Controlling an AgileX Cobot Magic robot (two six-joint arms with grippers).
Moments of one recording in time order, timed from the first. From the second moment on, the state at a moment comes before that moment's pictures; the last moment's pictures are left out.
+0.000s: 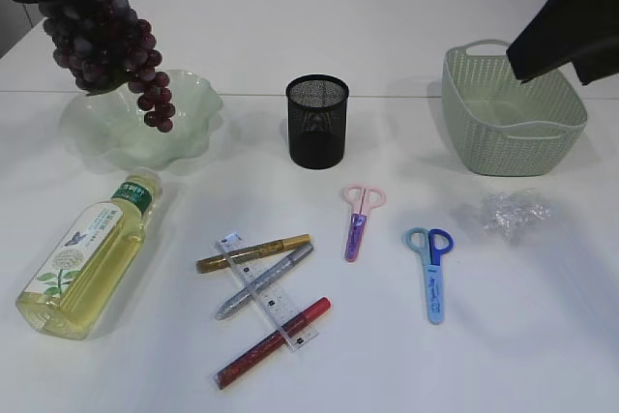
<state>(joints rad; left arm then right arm) -0.12 1.82 -1.61 -0.20 0.65 0.17 0.13 1.29 -1.31 0.45 1.20 -0.31</state>
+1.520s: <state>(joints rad) -0.12 2.11 -1.73 -0.15 0.49 0.14 0.13 1.29 -1.31 0.45 1.24 -0.31</state>
